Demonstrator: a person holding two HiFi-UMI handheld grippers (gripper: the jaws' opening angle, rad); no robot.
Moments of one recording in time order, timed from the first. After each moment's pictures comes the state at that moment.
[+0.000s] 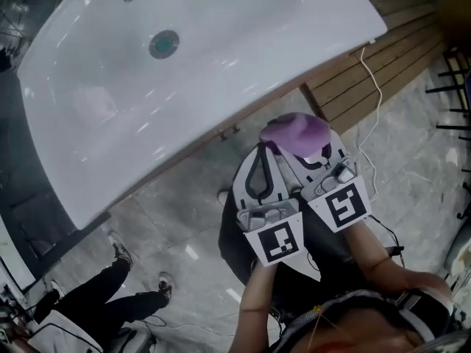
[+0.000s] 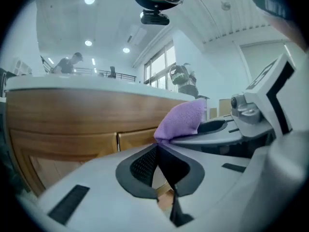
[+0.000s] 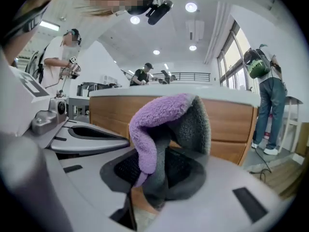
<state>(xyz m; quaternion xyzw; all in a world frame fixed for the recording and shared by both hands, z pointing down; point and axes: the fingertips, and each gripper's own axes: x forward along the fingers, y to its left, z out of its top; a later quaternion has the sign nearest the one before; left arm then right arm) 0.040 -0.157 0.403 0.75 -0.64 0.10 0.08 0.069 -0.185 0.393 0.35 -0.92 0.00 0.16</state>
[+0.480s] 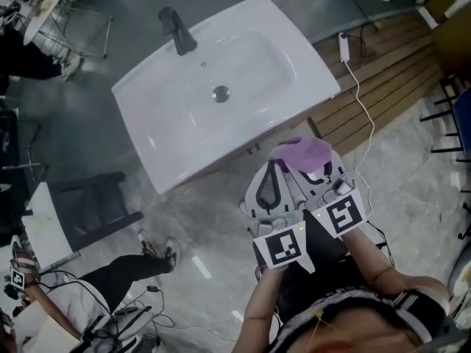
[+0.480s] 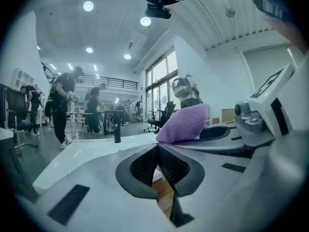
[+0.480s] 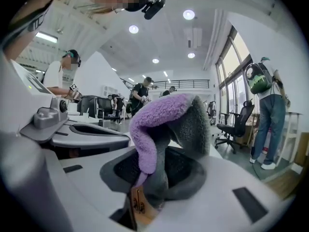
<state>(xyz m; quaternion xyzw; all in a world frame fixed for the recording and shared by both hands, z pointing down) 0.019 -0.139 0.162 0.75 -0.66 0.09 0.04 0.050 -0.163 0.160 0.34 -0.93 -0.01 0.11</state>
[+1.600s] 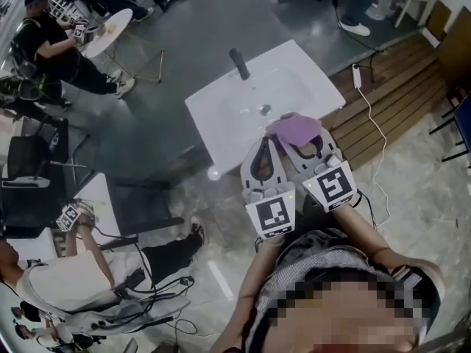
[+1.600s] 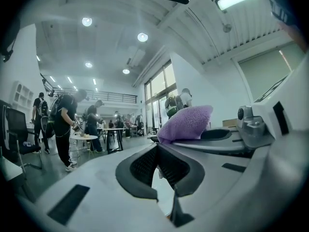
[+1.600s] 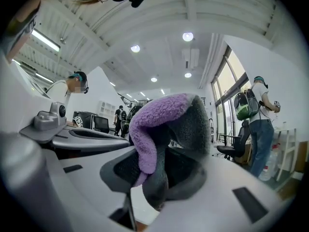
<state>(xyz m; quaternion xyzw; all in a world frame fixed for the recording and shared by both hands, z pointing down) -0.079 -0.080 -0.056 0.75 -0.66 0.04 -0.02 -0.043 -0.102 -0.058 0.36 -0.93 -0.05 0.03</state>
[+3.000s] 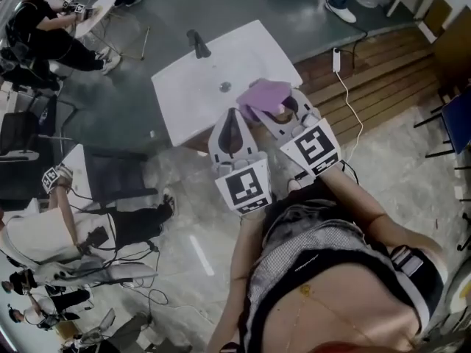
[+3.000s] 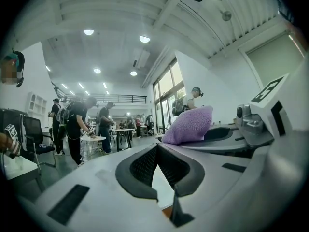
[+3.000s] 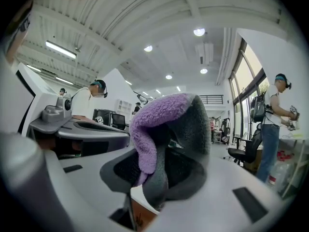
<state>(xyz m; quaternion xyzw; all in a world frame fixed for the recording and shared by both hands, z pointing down) 0.050 -0.072 -0.086 0.69 -0.72 0.04 -0.03 0.092 -0.100 -0.079 0.27 -0.96 -0.07 0.07</state>
